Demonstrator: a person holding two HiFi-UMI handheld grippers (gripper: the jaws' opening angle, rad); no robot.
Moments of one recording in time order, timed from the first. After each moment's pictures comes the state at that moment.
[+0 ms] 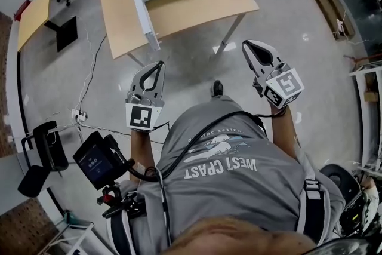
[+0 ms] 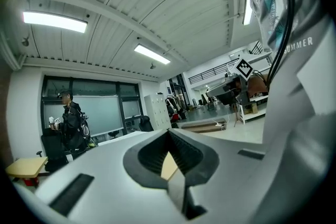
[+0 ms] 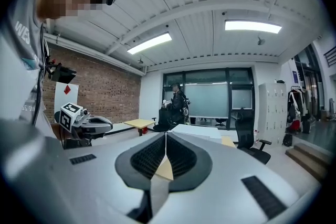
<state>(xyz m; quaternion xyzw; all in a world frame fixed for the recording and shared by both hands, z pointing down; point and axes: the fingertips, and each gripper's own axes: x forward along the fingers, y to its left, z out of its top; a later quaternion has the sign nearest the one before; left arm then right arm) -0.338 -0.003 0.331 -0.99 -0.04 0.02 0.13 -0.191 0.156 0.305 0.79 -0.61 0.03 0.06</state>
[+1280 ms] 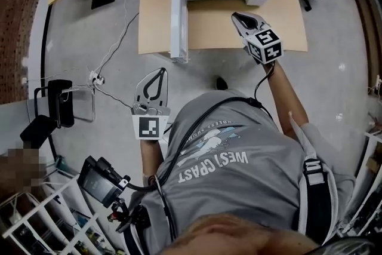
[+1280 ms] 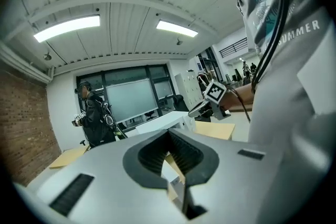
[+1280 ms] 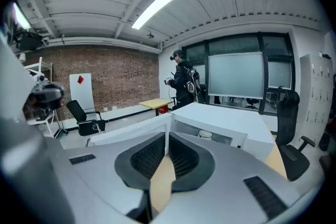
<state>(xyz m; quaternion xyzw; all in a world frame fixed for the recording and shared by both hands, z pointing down) -0.209 -0.153 0.331 -0.96 0.14 -0.12 0.21 0.056 -0.175 0.418 0.67 -0.72 0.13 0.14</state>
